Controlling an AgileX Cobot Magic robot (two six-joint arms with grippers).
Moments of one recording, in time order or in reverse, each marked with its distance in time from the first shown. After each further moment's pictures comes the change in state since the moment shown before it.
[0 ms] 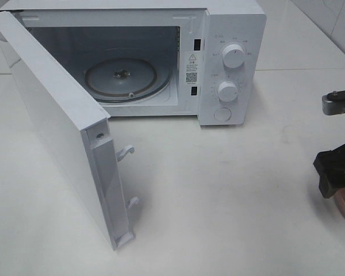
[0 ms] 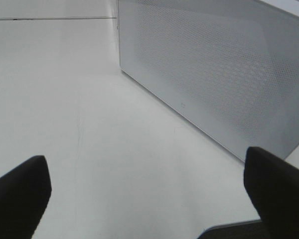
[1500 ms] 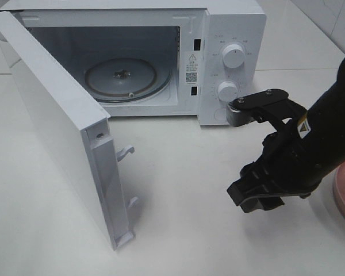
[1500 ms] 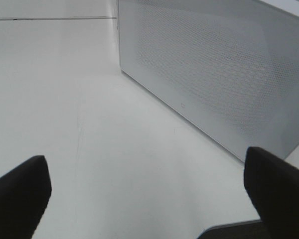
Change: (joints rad) left arm 0.000 0.000 0.000 0.000 0.000 0.000; right arm 0.477 -0.077 0.000 0.266 -0.078 -0.107
